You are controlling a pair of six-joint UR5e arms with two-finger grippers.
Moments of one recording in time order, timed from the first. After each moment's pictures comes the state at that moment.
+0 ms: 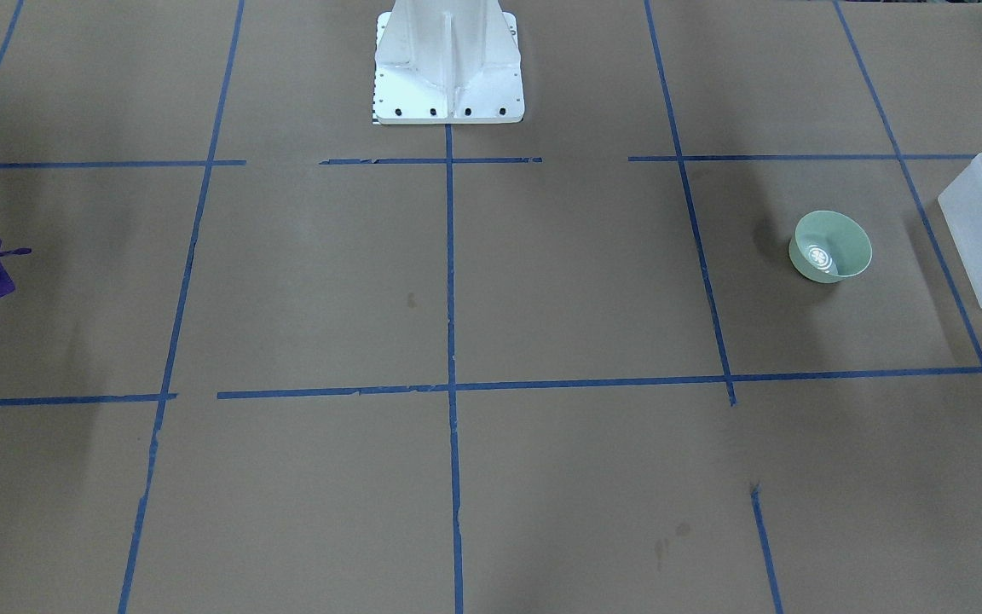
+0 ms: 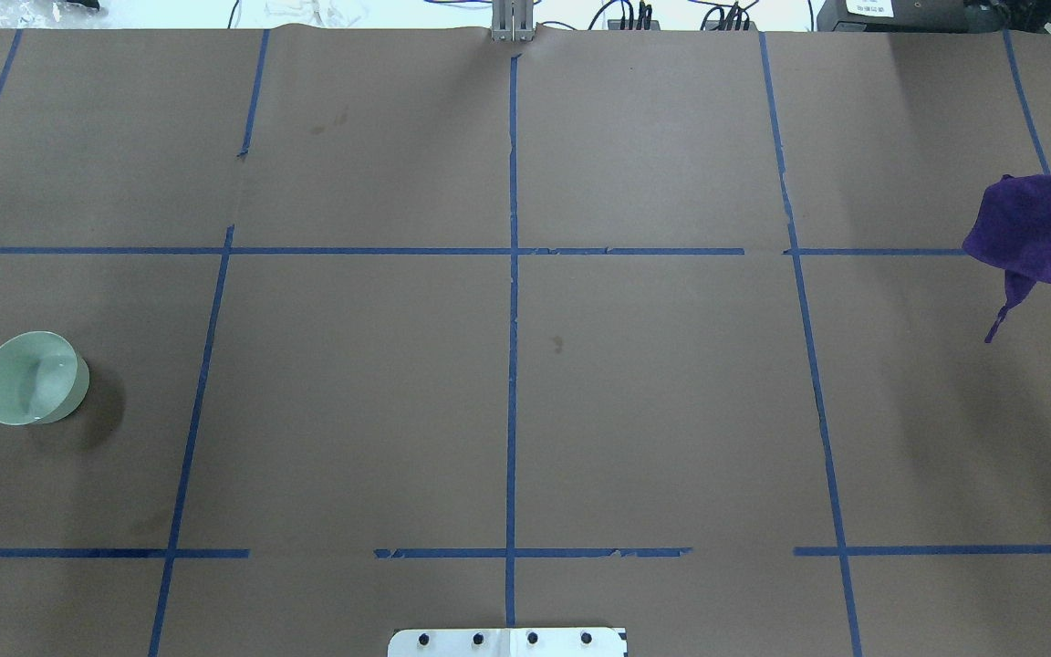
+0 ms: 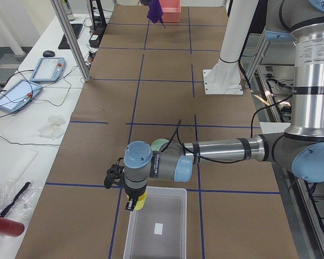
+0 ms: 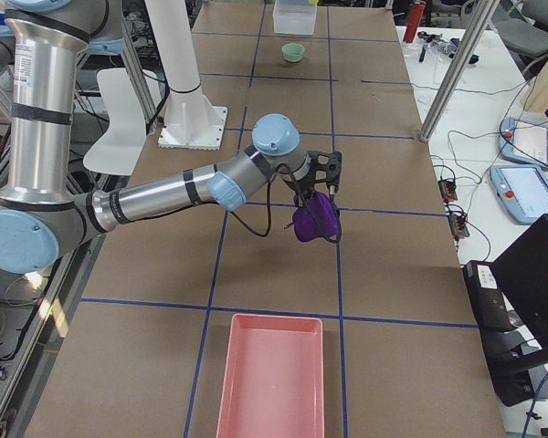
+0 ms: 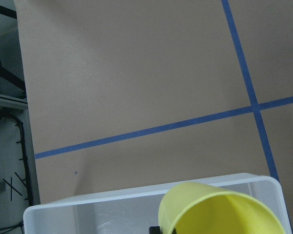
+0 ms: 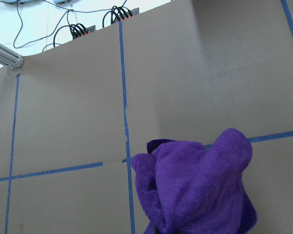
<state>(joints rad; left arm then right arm) -1.63 -1.50 -1.53 -1.81 -2.22 0.15 1.52 -1.70 2.02 -1.12 2.54 0.81</state>
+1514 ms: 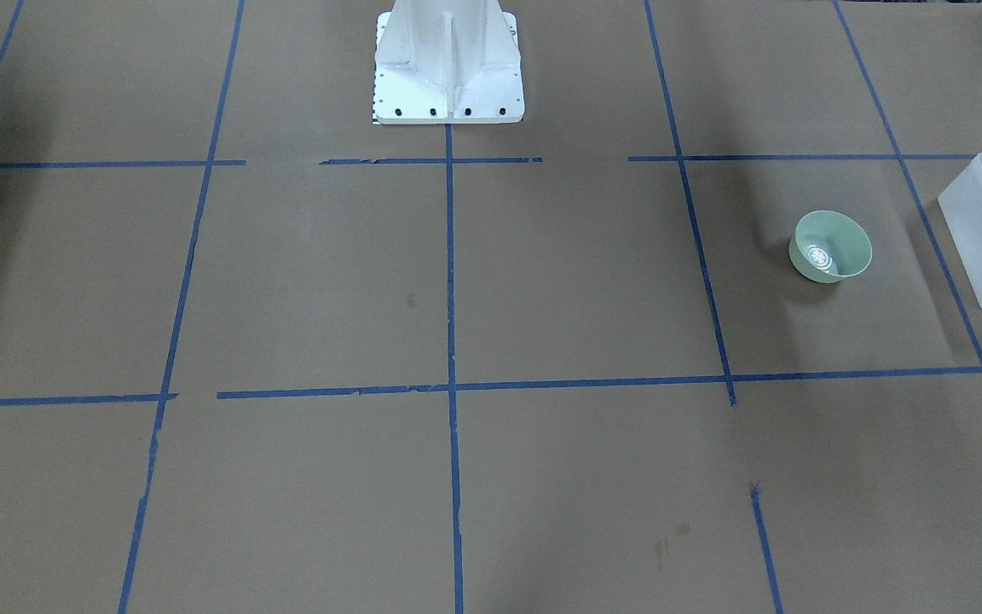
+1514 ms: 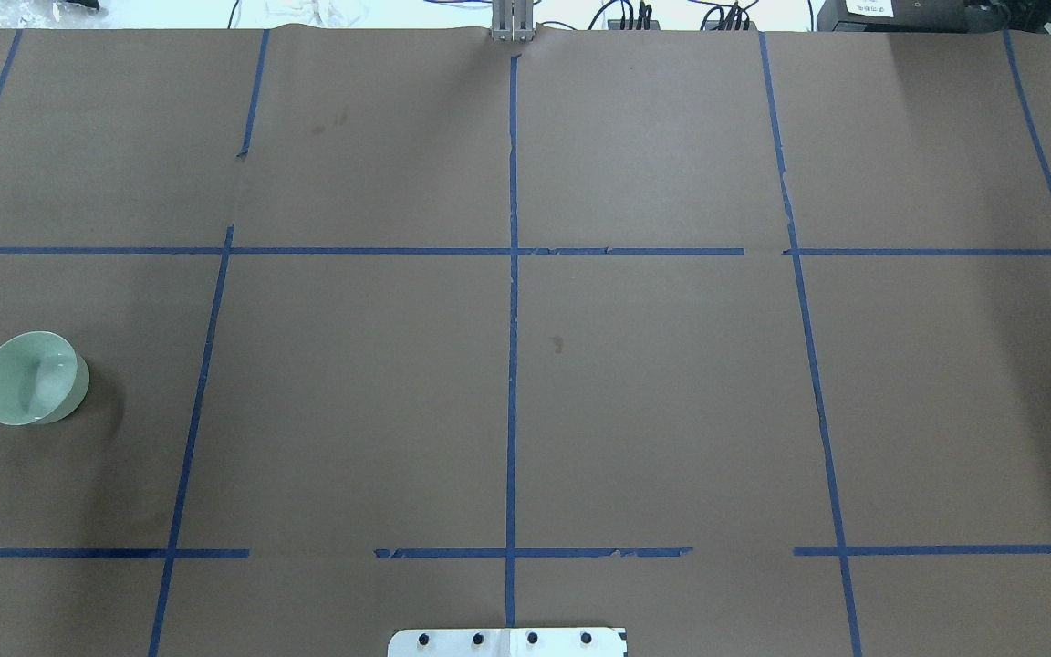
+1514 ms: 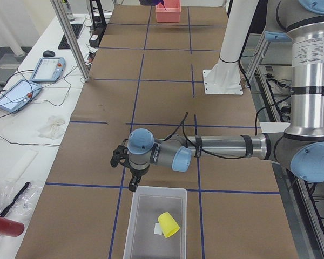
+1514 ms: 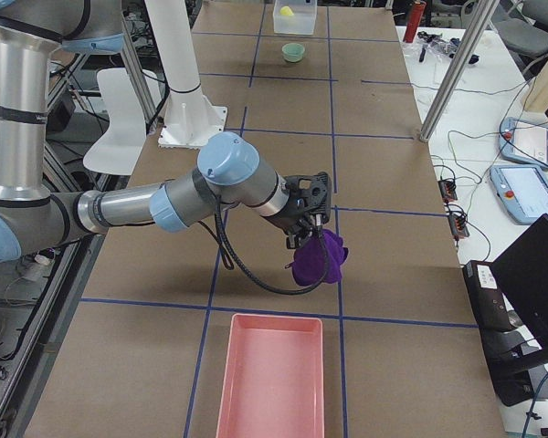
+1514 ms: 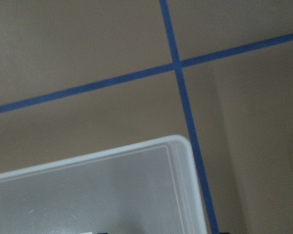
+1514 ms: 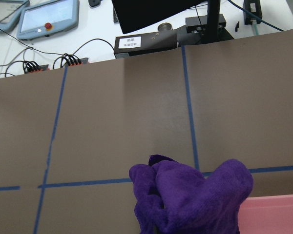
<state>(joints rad) -1.53 -1.51 -1.65 -1.86 -2.35 0.01 1.85 -1.76 1.98 -1.38 2.48 0.19</state>
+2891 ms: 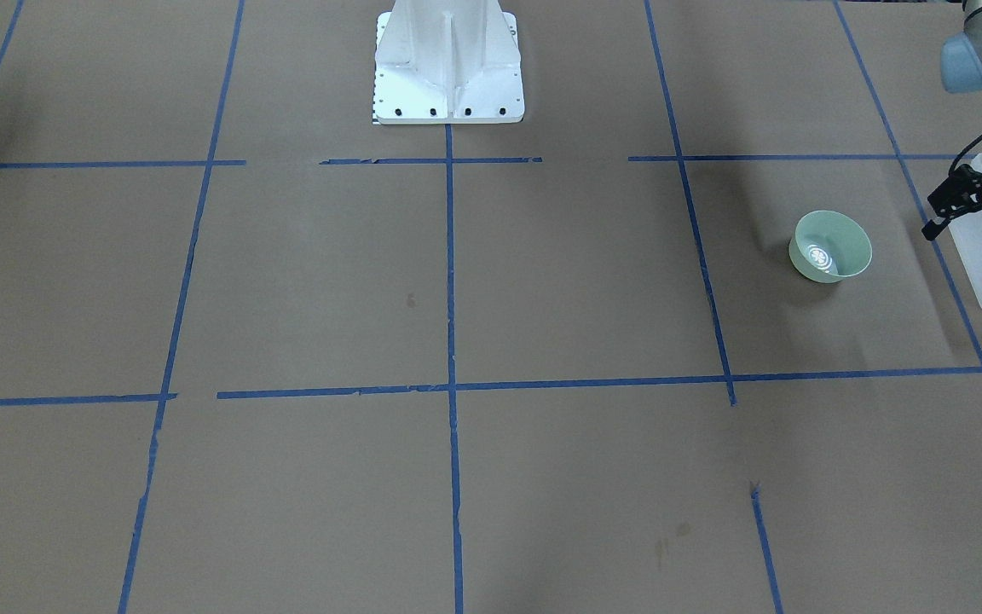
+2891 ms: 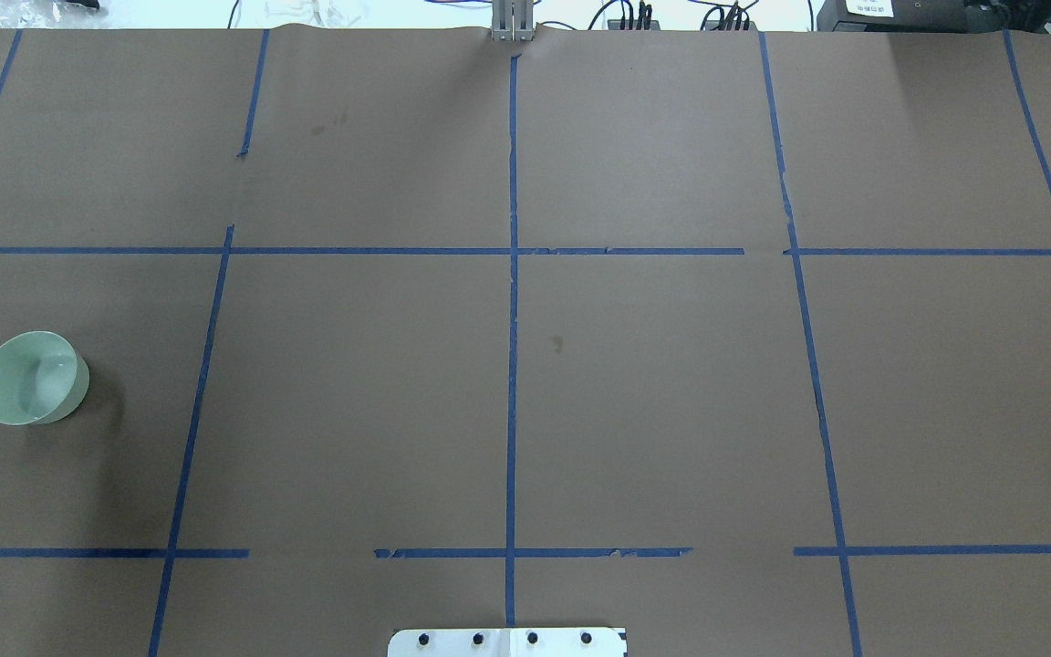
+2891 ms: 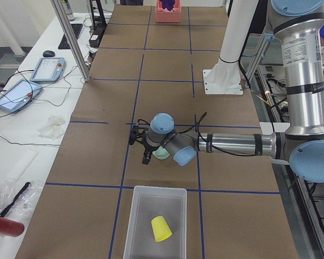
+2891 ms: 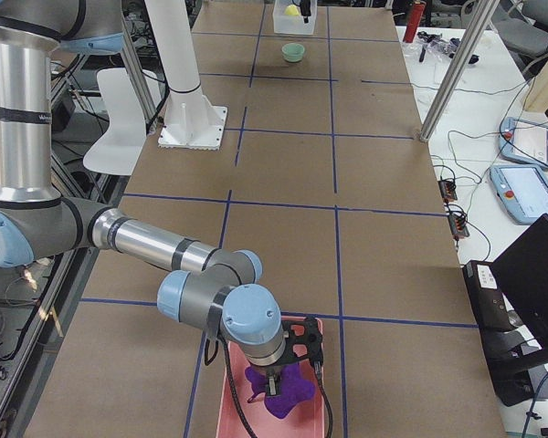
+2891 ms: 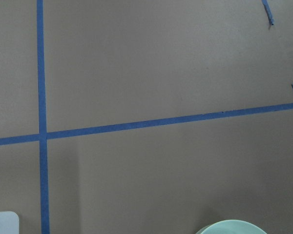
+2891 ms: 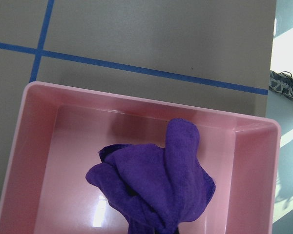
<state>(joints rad) -1.20 -1.37 -1.71 -2.39 -2.23 -0.63 1.91 -1.67 1.48 -1.48 2.27 -0.47</state>
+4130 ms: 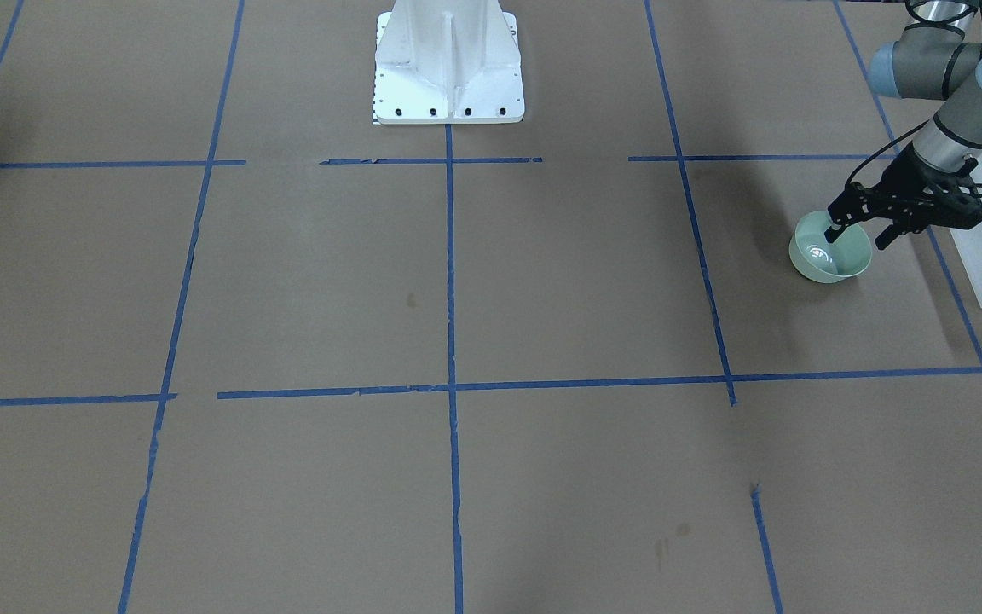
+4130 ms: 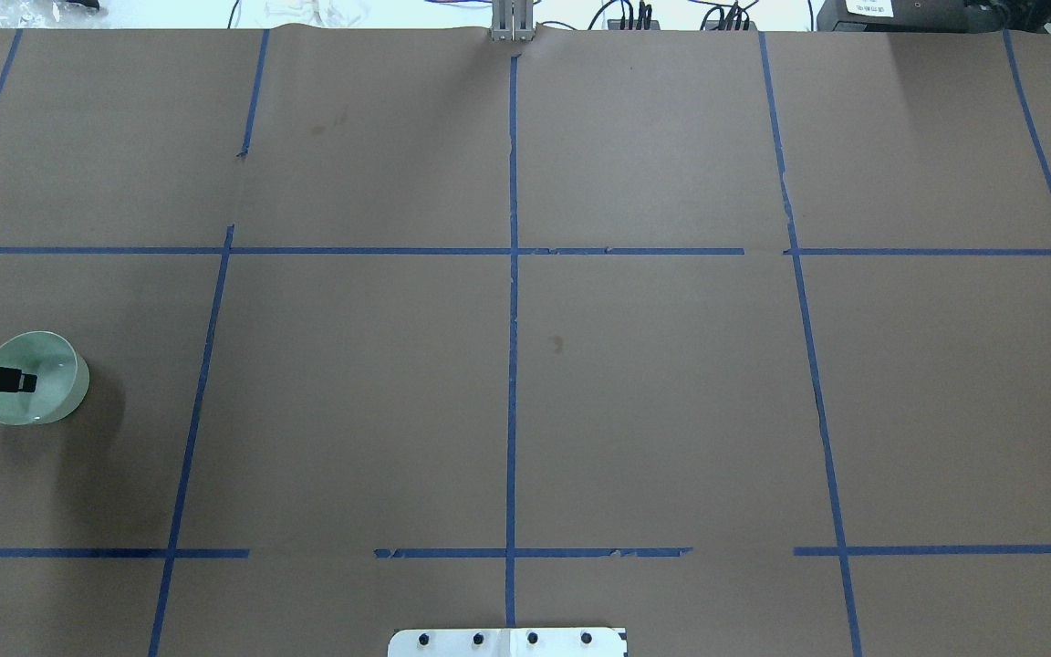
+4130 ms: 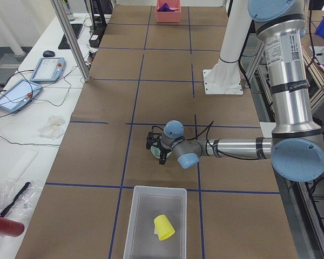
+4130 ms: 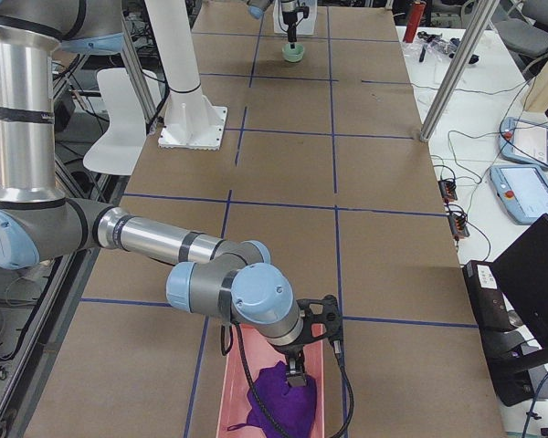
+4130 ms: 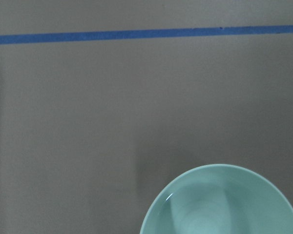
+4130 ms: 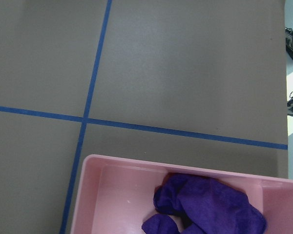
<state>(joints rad) -0.88 -1.34 -1.62 -2.59 -2.09 -0.91 1.90 -1.64 1.59 -1.47 2.38 -0.32</state>
